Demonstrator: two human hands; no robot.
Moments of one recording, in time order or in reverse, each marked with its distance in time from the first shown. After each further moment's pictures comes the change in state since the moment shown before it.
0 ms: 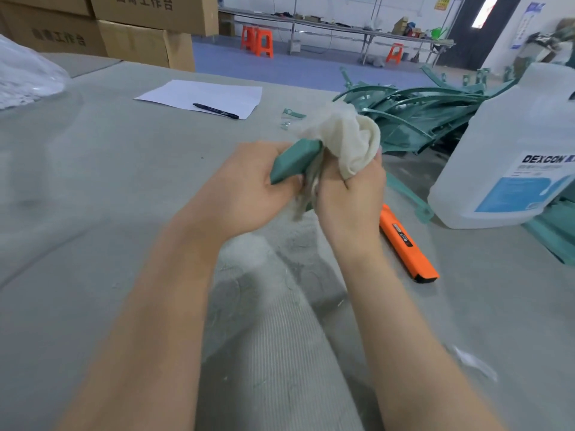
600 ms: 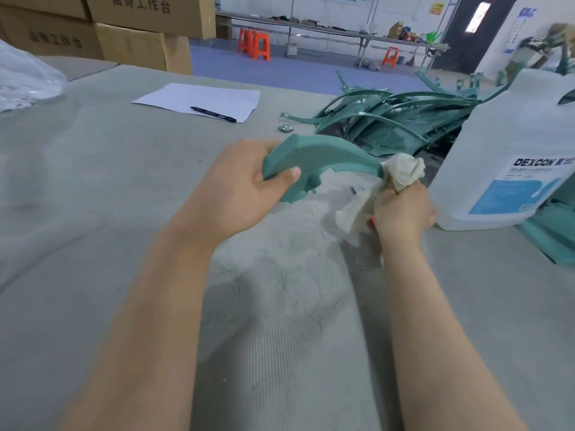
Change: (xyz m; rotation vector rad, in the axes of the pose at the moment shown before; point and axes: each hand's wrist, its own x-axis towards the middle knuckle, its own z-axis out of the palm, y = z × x) left_hand 0.000 -0.004 0.000 -0.066 0.084 0.010; right_hand 0.041 0.090 -0.046 -0.669 0.094 0.571
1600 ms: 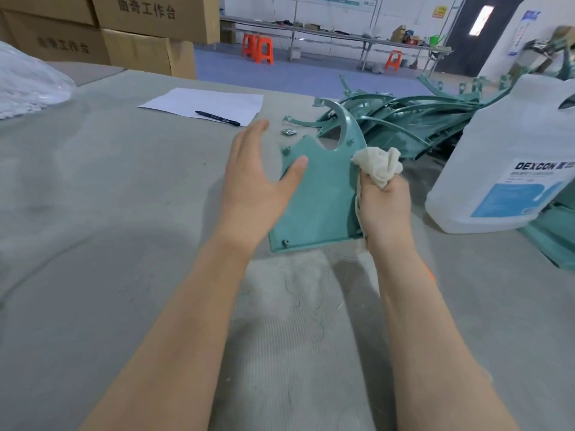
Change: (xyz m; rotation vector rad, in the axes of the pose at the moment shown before) left_hand 0.011 -0.012 0.034 -0.069 0.363 -0.167; right_hand -0.032 -0.022 -0.005 0.641 -0.239 -0.160
